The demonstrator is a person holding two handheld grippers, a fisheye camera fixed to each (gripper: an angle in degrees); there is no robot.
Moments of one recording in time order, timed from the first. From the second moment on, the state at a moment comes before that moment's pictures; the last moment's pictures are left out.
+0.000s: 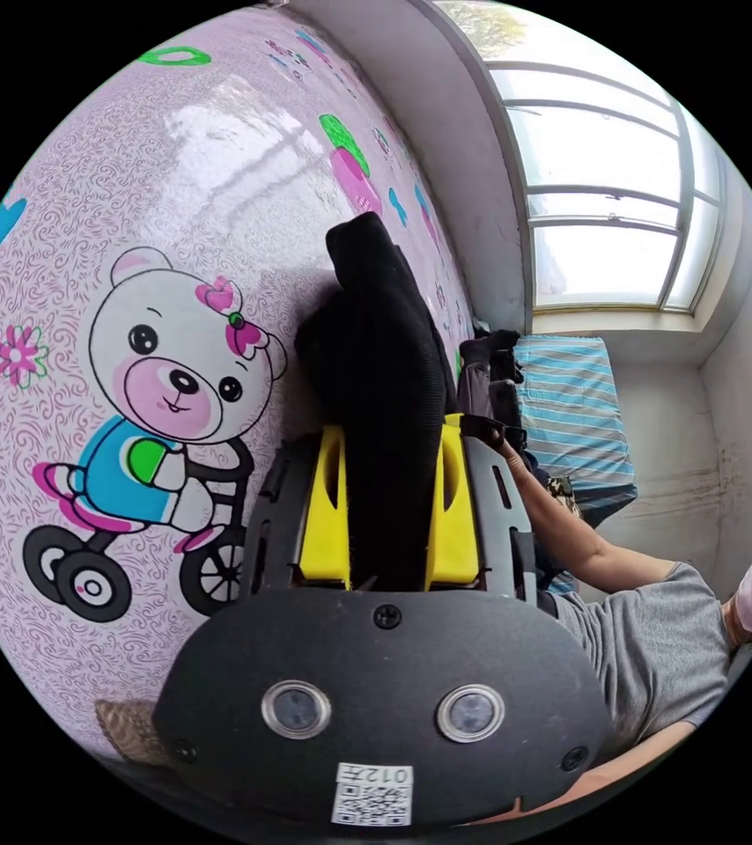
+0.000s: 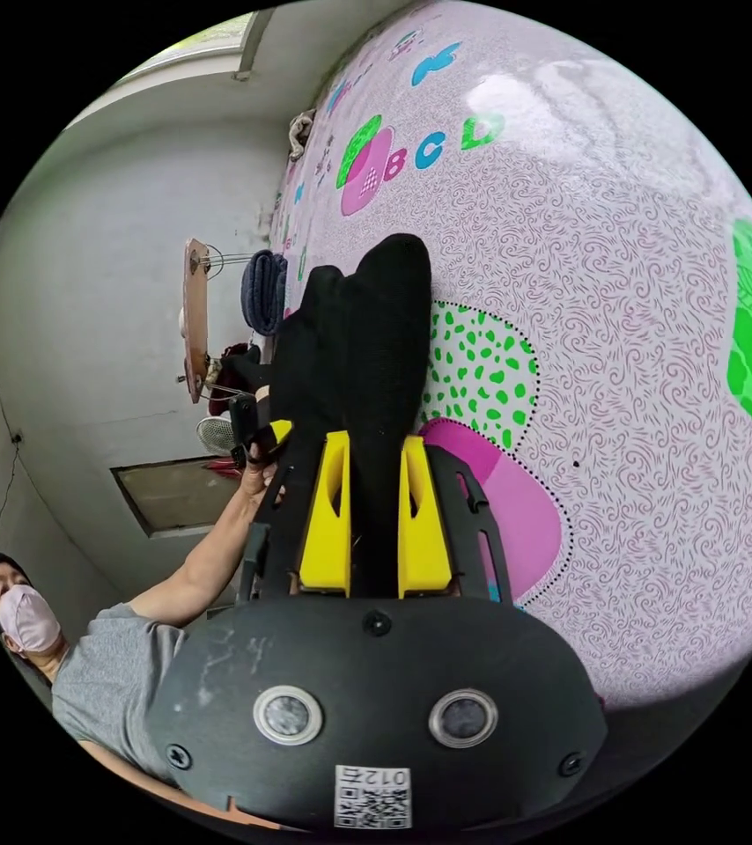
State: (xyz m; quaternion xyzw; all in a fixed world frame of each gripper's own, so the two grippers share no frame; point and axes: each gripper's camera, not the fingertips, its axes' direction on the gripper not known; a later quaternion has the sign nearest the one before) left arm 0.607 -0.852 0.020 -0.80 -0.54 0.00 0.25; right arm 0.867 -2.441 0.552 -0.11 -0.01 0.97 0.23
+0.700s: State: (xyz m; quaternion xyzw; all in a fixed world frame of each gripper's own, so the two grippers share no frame) left arm 0.972 -0.913 0.255 -0.73 -0.49 0.20 0.42; right arm 0.822 -2.240 0.391 -0.08 -0.13 0.87 0.47
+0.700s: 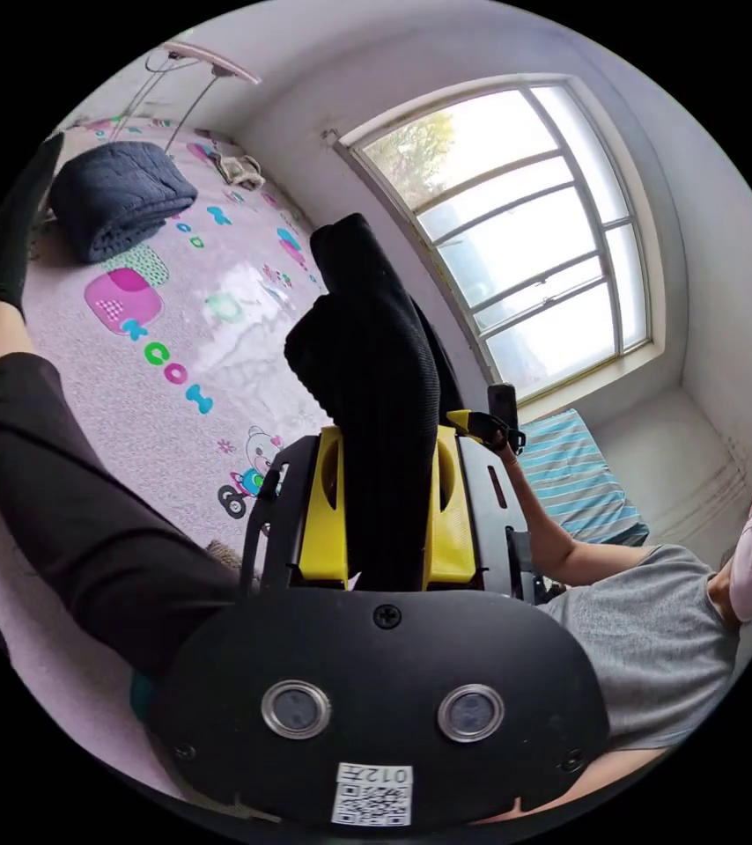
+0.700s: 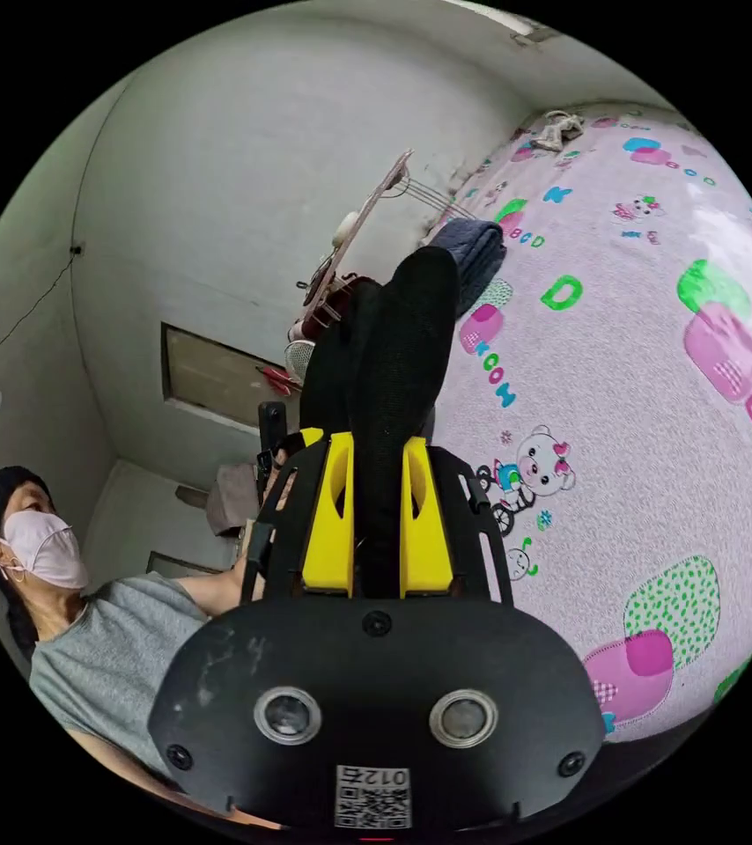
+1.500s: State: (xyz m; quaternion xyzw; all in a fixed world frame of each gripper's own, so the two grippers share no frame) left arm 1.441 -1.274 0.384 -0.46 -0.66 0.30 0.51; right arm 0.552 -1.947 0.482 -0.10 -0.47 0.77 0.43
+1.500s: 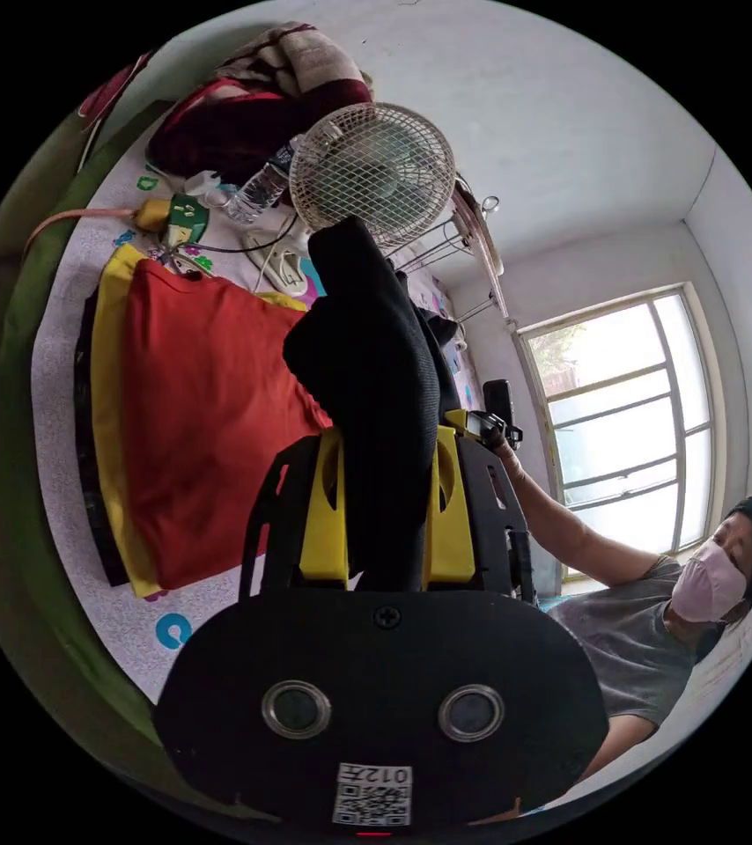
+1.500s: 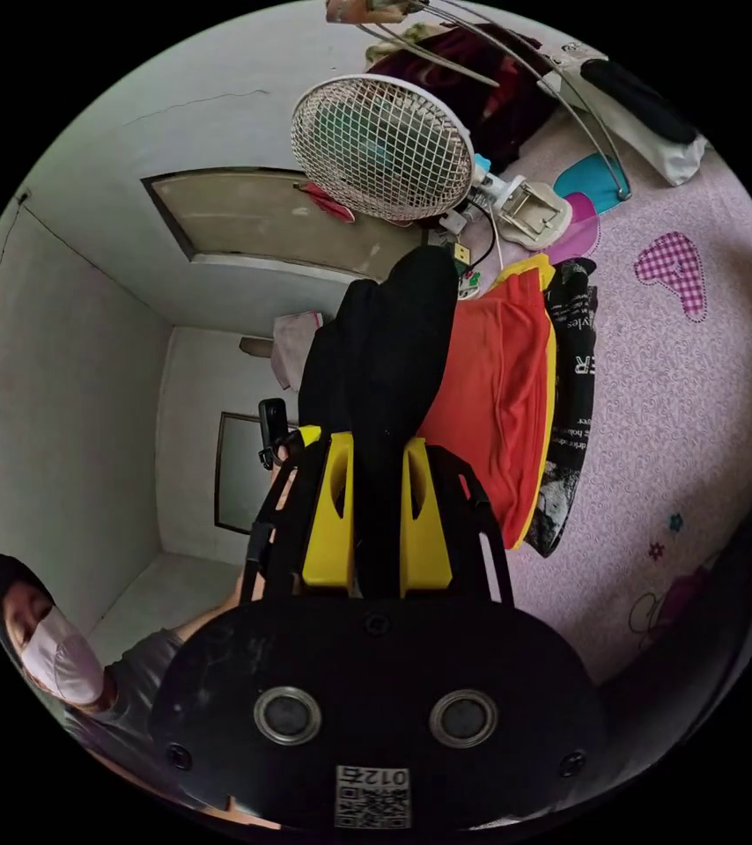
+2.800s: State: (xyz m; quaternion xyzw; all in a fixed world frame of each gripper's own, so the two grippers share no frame) left arm 1.610 -1.253 0.396 -0.33 -0.64 0.51 0.47; right arm 0.294 -1.531 -0.004 -0.21 -0.34 0.77 0.50
